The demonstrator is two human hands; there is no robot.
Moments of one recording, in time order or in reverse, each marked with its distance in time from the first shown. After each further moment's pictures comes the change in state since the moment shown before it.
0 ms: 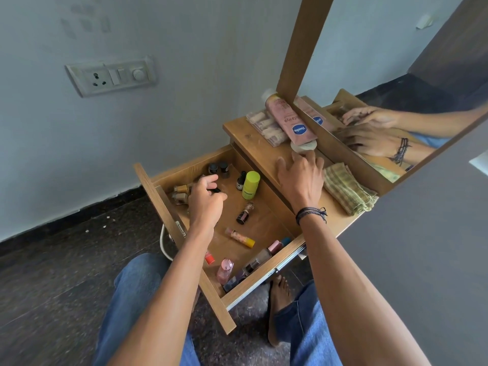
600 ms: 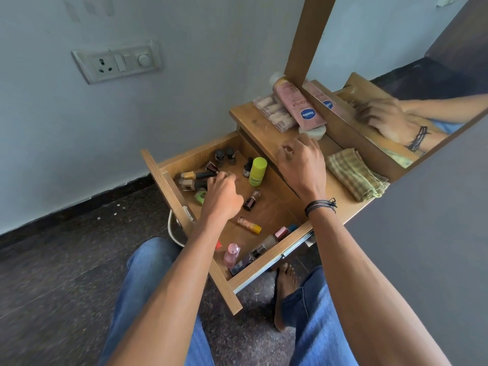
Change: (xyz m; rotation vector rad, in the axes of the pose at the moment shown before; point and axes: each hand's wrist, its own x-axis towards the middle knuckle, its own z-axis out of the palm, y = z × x) left_hand -0.009 -0.003 0.009 0.759 -0.228 0.253; right_hand -0.014 -0.001 -0.003 0.137 0.097 -0.342
